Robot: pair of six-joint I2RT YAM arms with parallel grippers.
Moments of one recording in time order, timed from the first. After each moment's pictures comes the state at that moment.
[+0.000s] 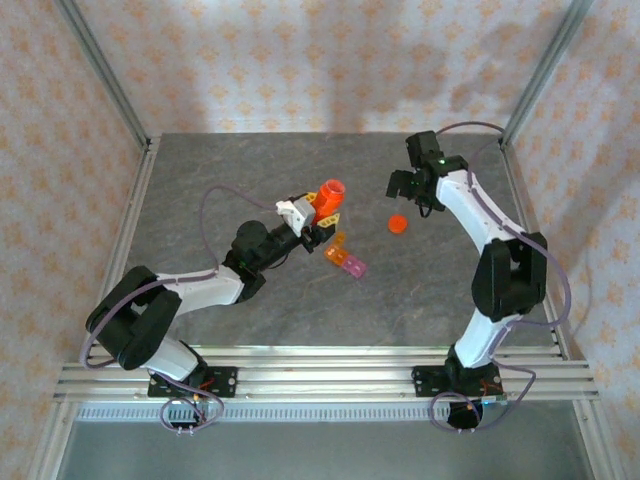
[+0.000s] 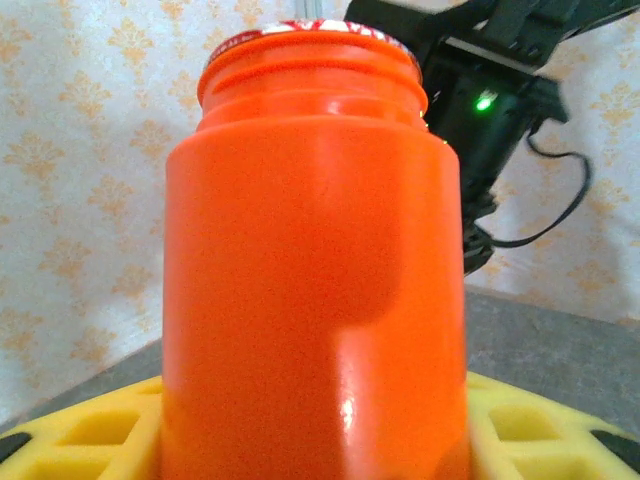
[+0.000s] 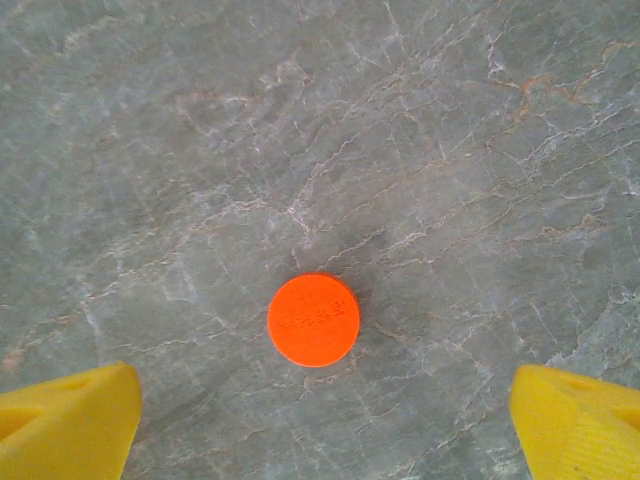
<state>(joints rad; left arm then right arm) -0.61 1.49 0.62 1.02 0.24 0.05 0.23 1.77 1.52 -0.86 0.12 0.47</state>
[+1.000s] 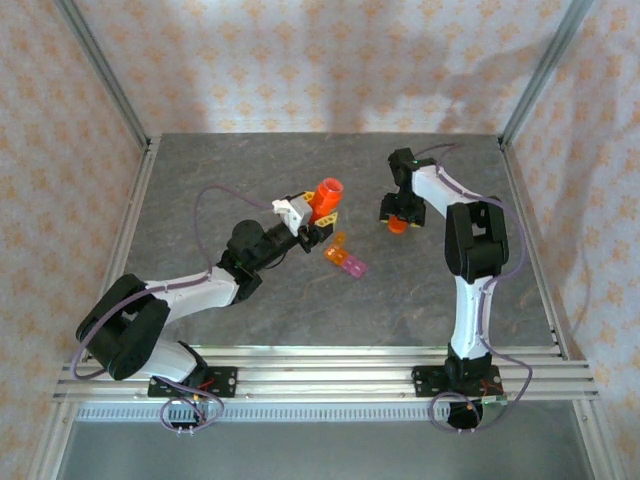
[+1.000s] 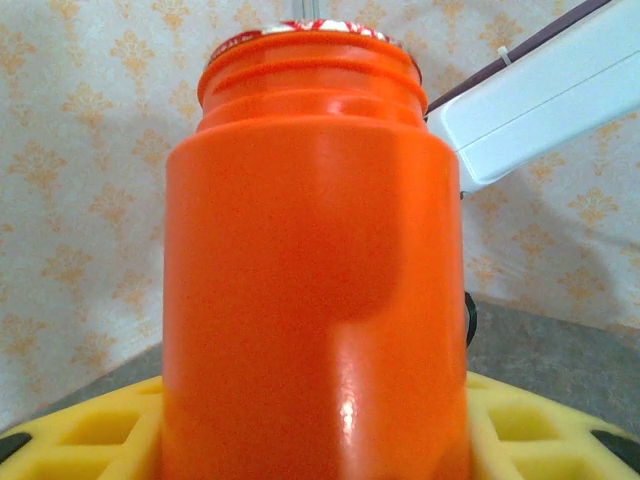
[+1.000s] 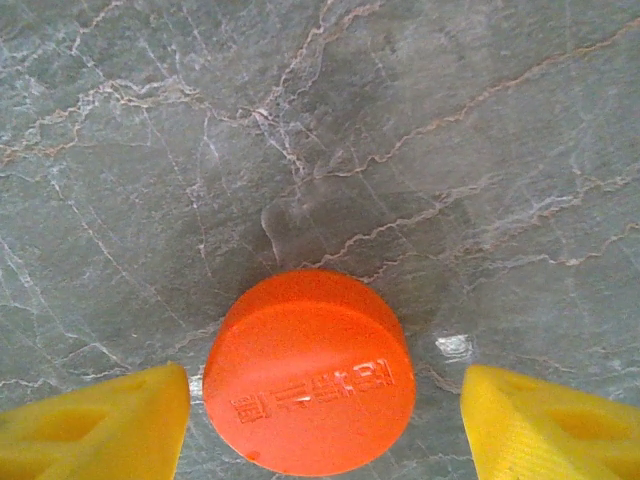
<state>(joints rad) -0.61 1.43 0.62 0.96 0.24 0.04 0.23 2.11 1.64 -0.95 0.03 0.40</state>
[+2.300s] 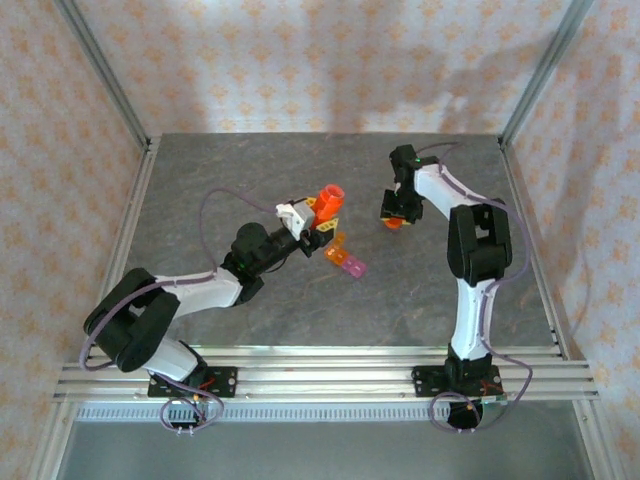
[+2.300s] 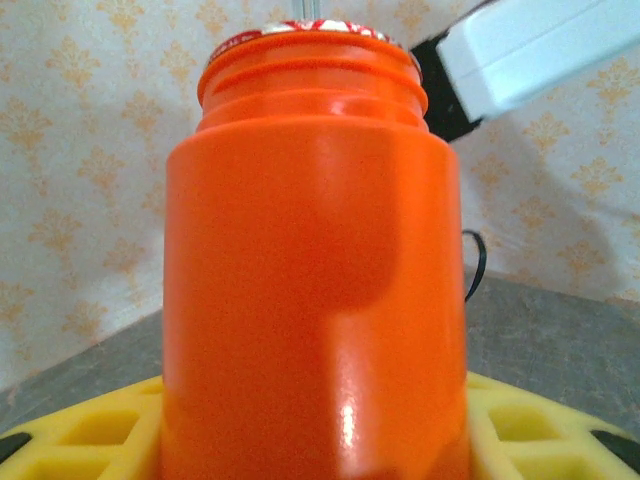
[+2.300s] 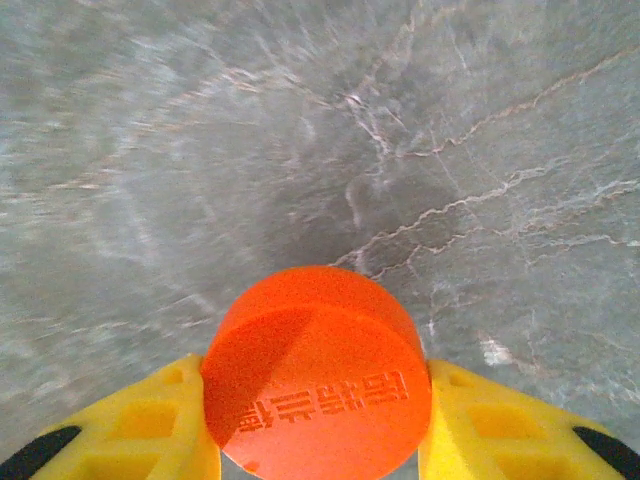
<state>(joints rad) -0.61 1.49 0.59 1.00 0.24 0.04 0.23 2.05 1.64 -0.95 -0.08 0.40</state>
